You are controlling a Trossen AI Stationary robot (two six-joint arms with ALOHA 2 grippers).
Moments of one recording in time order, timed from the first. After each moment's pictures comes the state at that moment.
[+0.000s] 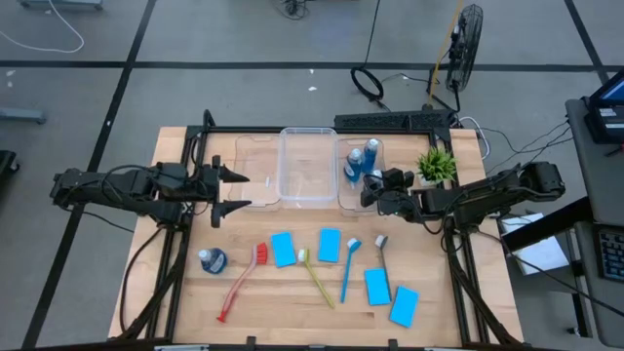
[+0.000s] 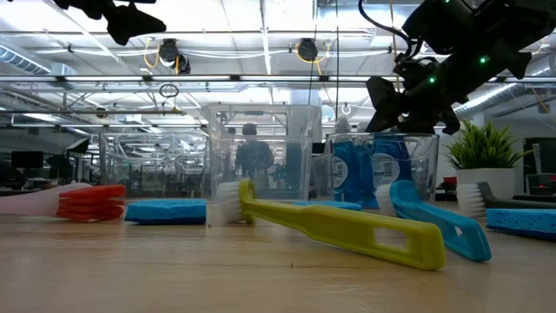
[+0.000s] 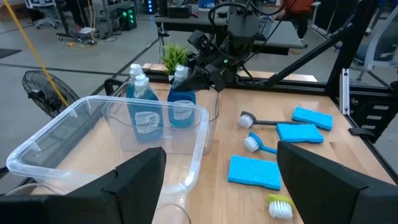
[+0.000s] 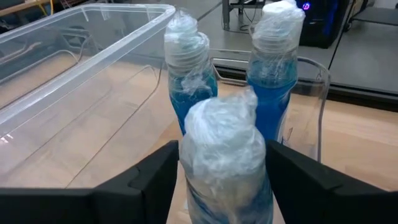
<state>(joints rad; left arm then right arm) -0.06 0.59 0.64 -0.27 -0.16 -0.07 0.04 1.25 0.48 0.09 0.94 0.76</state>
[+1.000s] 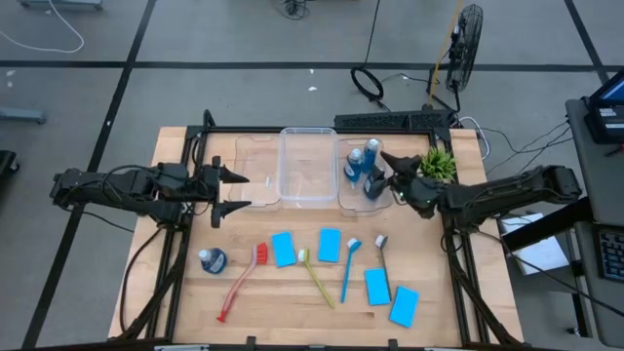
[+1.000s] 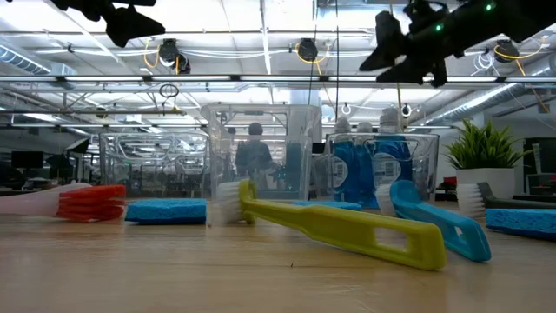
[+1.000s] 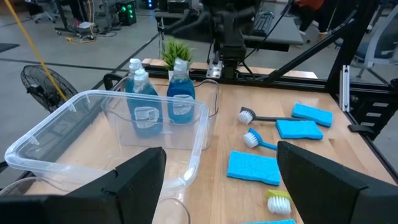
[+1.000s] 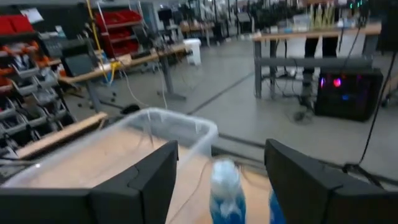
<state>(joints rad) -0.06 0.59 0.64 -0.29 -0.16 -0.09 0.05 1.01 0.48 0.41 0.94 0.27</state>
